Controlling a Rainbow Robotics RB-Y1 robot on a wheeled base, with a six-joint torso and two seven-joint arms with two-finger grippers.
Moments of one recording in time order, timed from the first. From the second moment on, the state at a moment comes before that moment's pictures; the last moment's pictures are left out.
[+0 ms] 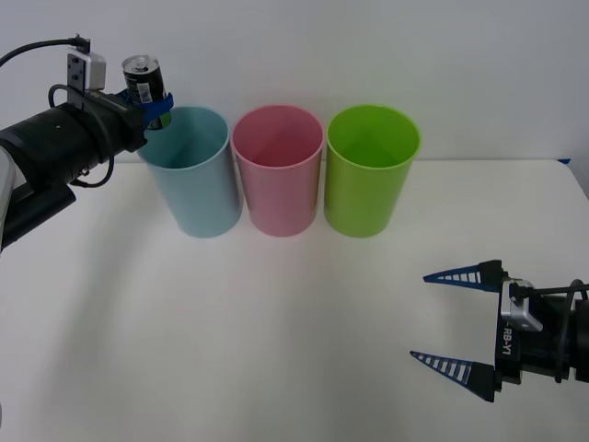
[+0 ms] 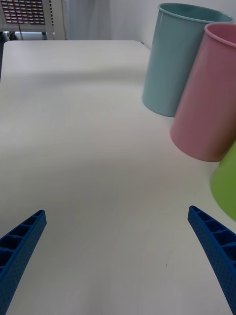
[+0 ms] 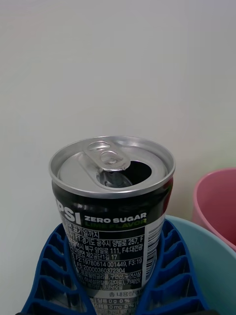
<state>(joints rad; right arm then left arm) 0.14 -0.42 -0.31 -1.93 1.57 -1.44 -0.06 -0.51 0.47 0.18 -1.39 -1.72 -0.71 0.51</state>
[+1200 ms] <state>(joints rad) 0.14 -0.42 -0.31 -1.93 1.57 -1.44 -0.06 -0.50 0.47 0.15 -1.39 -1.71 -0.74 0.49</state>
